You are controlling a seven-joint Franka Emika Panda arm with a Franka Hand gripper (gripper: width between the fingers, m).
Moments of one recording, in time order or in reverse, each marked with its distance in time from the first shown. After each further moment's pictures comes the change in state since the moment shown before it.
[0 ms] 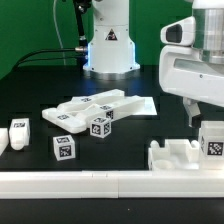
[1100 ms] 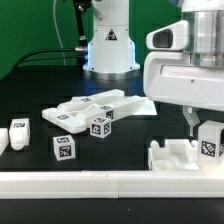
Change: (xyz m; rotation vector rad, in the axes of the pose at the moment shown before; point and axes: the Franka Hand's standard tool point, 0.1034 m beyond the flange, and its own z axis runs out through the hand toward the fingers) arm 0.012 0.003 0.003 0.026 0.033 0.034
